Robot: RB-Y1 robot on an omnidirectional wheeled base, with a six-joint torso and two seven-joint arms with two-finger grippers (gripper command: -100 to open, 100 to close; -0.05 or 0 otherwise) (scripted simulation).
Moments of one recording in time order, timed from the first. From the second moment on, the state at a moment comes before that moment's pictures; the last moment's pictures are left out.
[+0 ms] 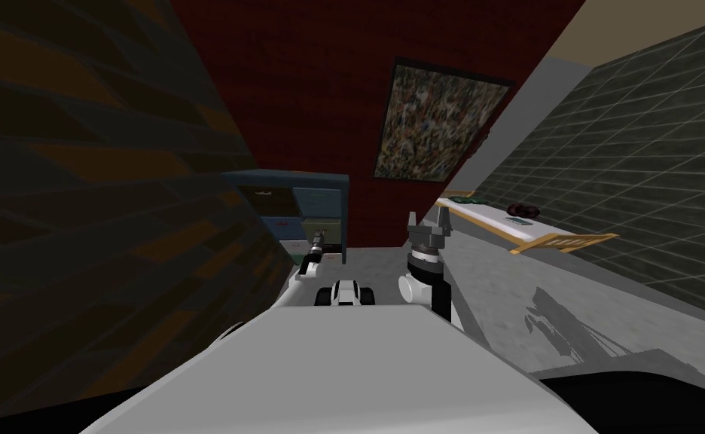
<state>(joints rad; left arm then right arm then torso) -0.10 0.15 -0.25 -1.15 0.56 -0.61 -0.40 0.46 -0.04 0.03 -2.36 -0.08 -0.51 -0.10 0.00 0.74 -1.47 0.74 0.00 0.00</state>
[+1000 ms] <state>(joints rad) -0.16 0.15 -0.22 -1.20 0.58 -0.49 -0.41 0.46 -0.04 0.03 -2.36 -0.08 -0.51 -0.10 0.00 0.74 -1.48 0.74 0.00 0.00</state>
